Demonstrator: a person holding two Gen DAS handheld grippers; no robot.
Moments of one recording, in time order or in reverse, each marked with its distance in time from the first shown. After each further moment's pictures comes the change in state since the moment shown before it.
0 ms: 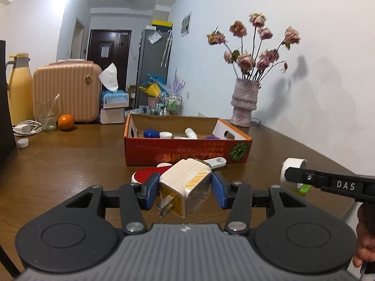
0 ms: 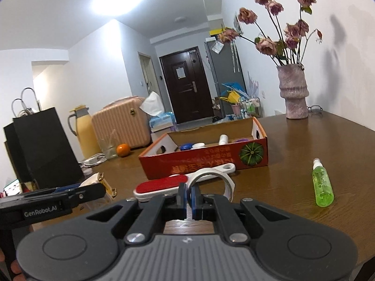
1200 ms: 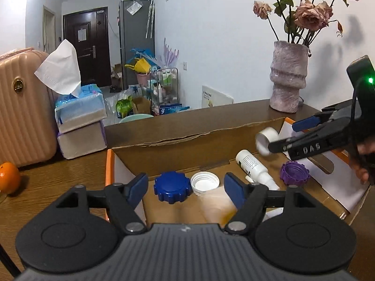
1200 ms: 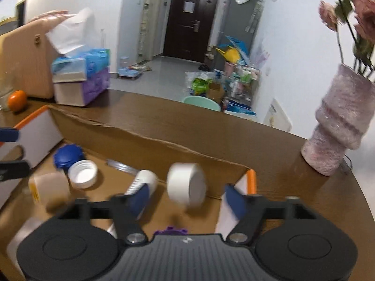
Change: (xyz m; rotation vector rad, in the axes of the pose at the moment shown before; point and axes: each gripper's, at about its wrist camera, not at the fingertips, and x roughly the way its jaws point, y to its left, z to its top) left arm 0.338 0.087 0.114 0.144 0.170 -0.028; right arm 0.401 -0.099 0.153 -0.358 0.365 -0.202
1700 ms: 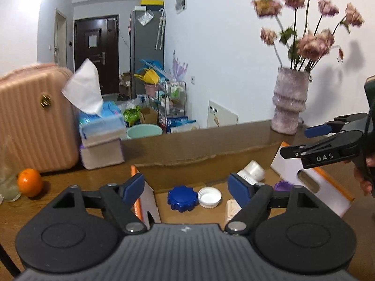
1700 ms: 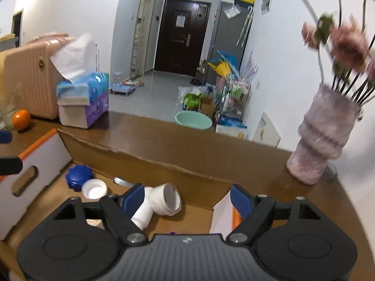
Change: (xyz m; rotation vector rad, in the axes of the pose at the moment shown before) left arm -0.066 0.008 0.029 -0.047 -0.060 0.027; right arm -0.059 0.005 0.012 0.002 -0.096 -0.027
